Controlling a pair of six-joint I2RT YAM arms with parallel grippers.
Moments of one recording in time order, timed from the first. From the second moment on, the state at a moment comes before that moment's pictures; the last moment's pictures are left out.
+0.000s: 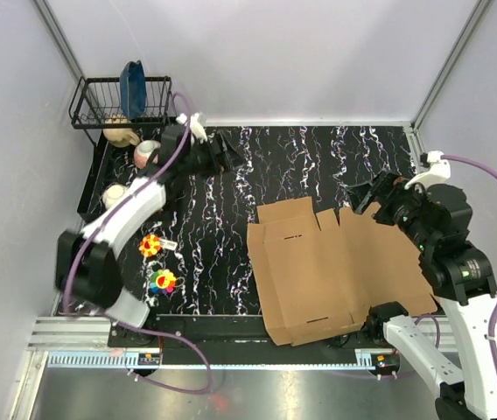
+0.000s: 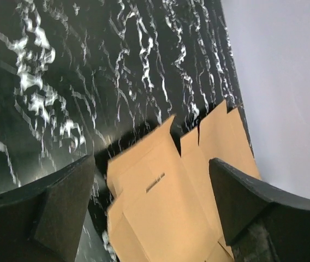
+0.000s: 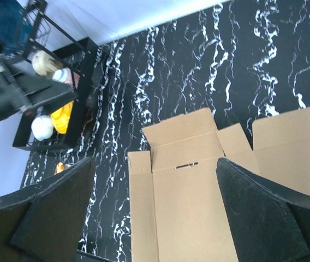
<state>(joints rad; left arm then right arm) -0.32 1.62 1.30 -0.16 0.51 -0.62 0.25 0.72 1.20 -0.74 -0.04 0.52</state>
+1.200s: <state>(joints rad) -0.91 1.45 0.53 0.23 0.02 -1.07 0.25 0.72 1.00 -0.68 -0.07 0.55</state>
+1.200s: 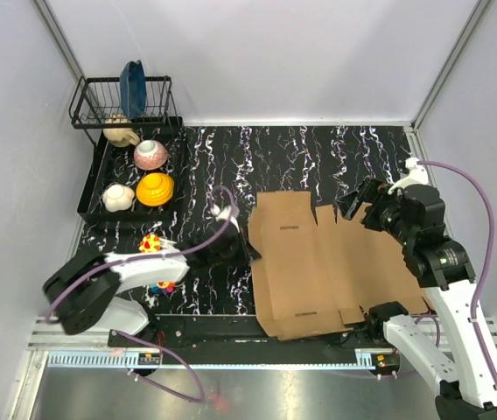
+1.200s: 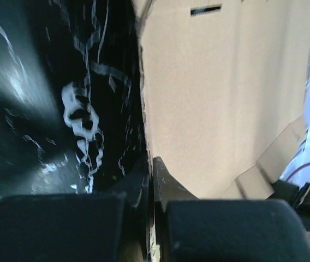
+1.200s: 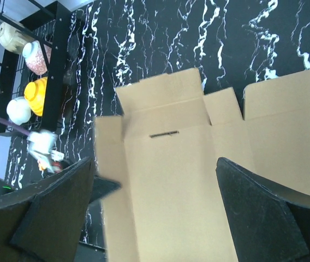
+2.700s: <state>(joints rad) -0.21 1.67 1.55 0.24 1.16 -1.00 0.31 0.69 1.41 -0.77 0.35 0.39</state>
